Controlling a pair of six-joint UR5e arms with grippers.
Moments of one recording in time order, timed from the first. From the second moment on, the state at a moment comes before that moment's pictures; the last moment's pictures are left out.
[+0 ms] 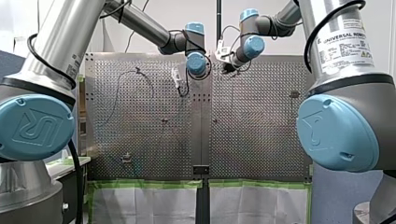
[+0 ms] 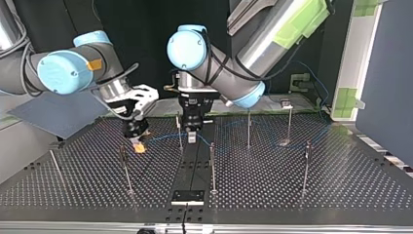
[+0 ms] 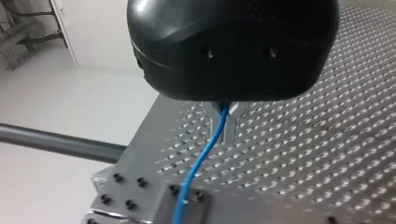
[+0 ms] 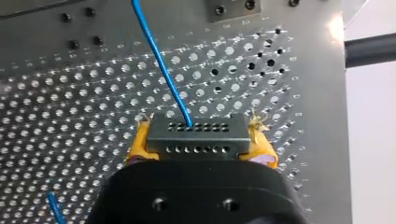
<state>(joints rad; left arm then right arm) -0.63 -1.90 -1.46 -2.82 -2.14 -1.76 2.07 -1.28 1.36 0.02 1.42 1.77</state>
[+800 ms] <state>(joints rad) -0.66 -1.96 -1.71 -2.61 -2.06 -1.77 2.08 -1.28 1.57 -0.05 1.44 1.76</state>
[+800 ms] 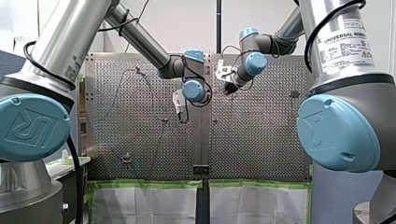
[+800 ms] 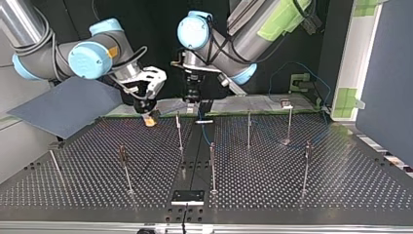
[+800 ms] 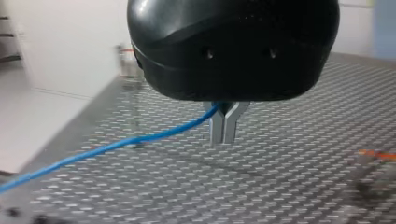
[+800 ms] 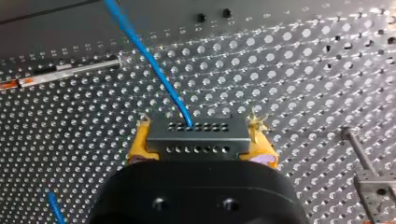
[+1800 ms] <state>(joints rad) -0.63 -2.15 -1.70 -2.58 -1.95 -1.80 2.04 -1.15 1.65 -0.12 1.44 1.70</state>
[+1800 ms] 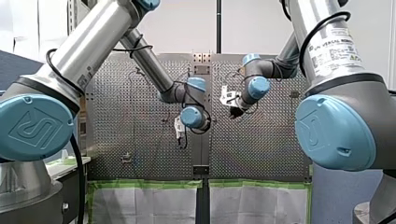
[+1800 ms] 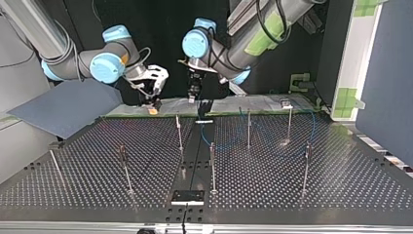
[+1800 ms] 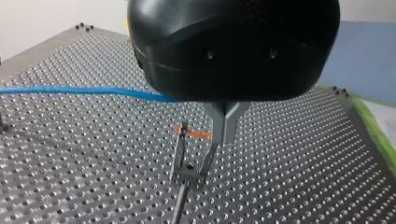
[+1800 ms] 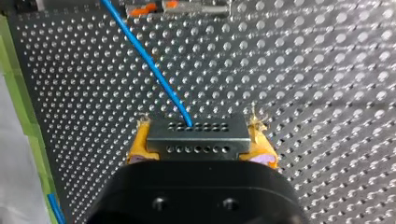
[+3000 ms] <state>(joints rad) -0.47 -2.28 -1.49 -2.64 -1.80 -1.81 1.96 -1.03 1.61 -0.26 1.38 1.74</state>
